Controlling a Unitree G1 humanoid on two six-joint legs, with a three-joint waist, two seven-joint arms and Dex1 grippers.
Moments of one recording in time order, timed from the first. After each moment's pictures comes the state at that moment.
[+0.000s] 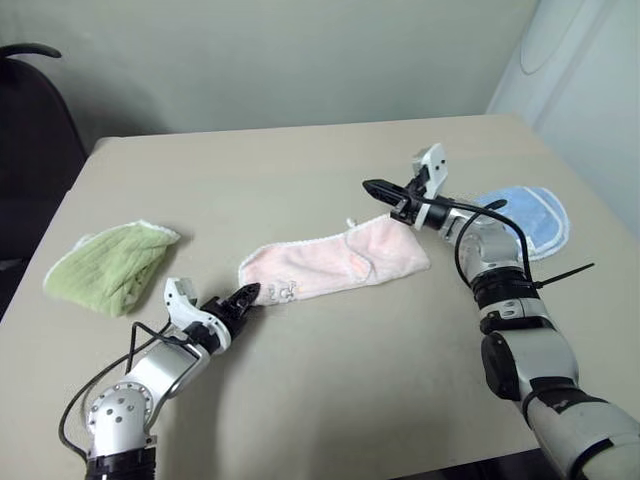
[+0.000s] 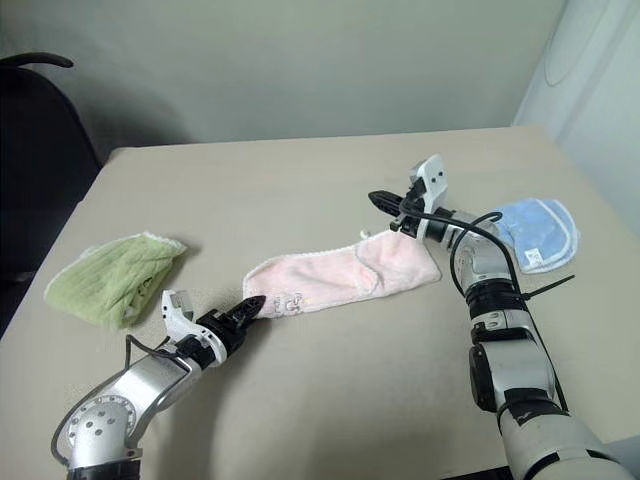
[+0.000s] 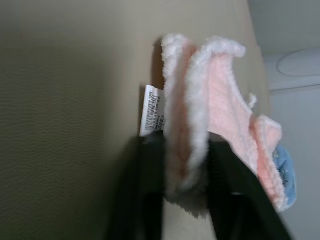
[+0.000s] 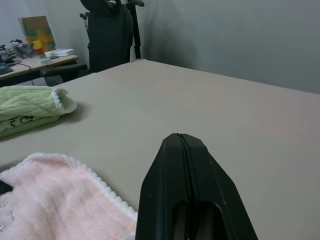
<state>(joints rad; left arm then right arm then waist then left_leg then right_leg) -0.02 0.38 0.34 -0.20 -1.61 0.77 0.29 -0.97 -0.27 -0.07 0.74 0.25 0.13 0.95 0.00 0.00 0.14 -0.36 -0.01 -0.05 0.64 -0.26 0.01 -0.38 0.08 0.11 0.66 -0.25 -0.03</state>
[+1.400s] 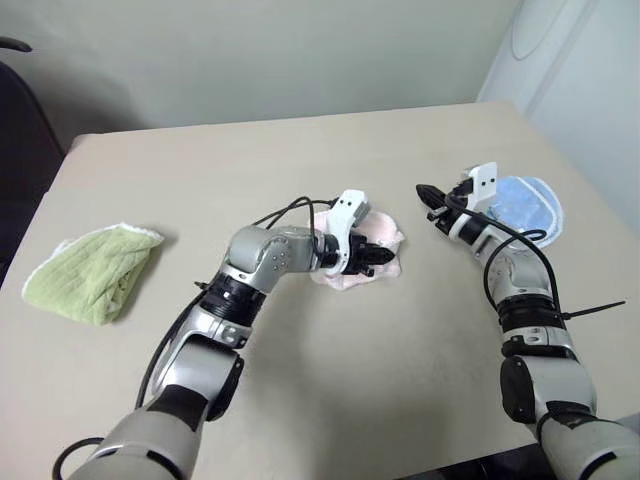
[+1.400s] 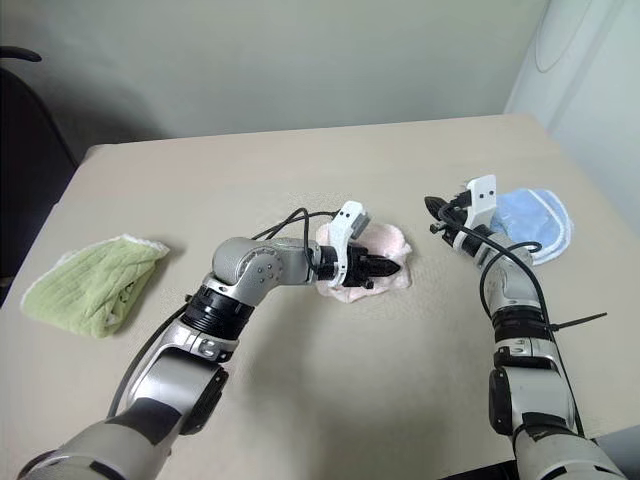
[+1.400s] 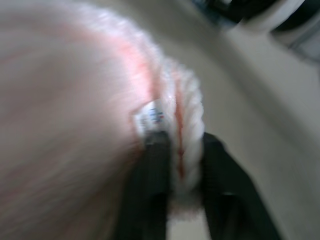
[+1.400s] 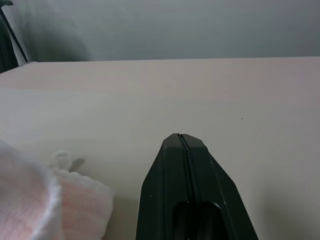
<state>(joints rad) -0.92 0.26 -0.24 0.26 -0.74 1.04 -0.45 -0.80 -0.34 -0.18 0.63 0.27 0.13 0.70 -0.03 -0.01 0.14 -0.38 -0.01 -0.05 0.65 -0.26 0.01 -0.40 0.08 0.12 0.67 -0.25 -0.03</state>
